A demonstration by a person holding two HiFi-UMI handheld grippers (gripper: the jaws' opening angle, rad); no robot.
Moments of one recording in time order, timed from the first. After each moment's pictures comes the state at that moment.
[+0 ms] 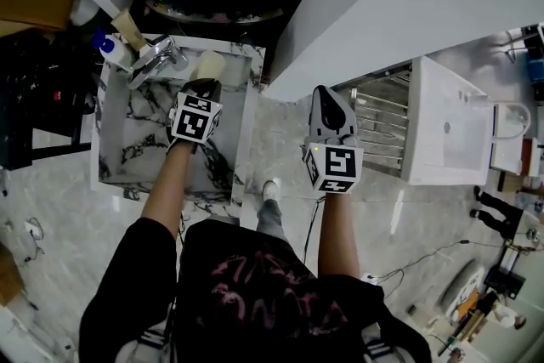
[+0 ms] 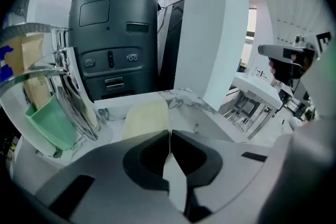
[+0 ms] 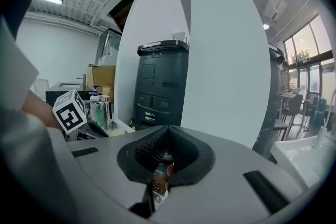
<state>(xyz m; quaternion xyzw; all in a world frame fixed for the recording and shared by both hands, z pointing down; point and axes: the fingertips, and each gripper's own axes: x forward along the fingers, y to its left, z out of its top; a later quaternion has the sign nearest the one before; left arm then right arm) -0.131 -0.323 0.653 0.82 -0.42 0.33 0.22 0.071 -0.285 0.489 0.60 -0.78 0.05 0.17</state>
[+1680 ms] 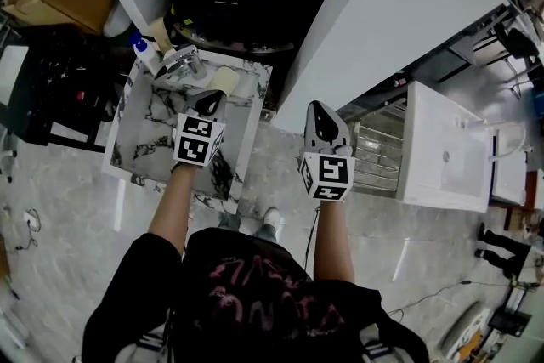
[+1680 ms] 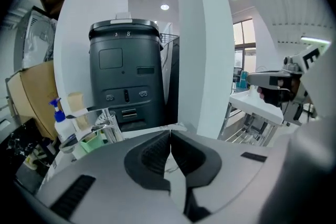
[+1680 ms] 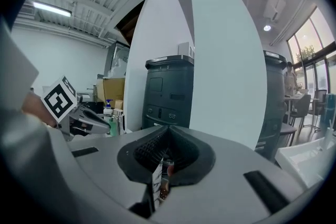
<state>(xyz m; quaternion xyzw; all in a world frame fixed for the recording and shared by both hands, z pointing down) -0.134 -0.268 0.531 0.82 -0.50 0.23 0.13 0.064 -0.241 0.445 0.57 -0.81 0.03 0.13</state>
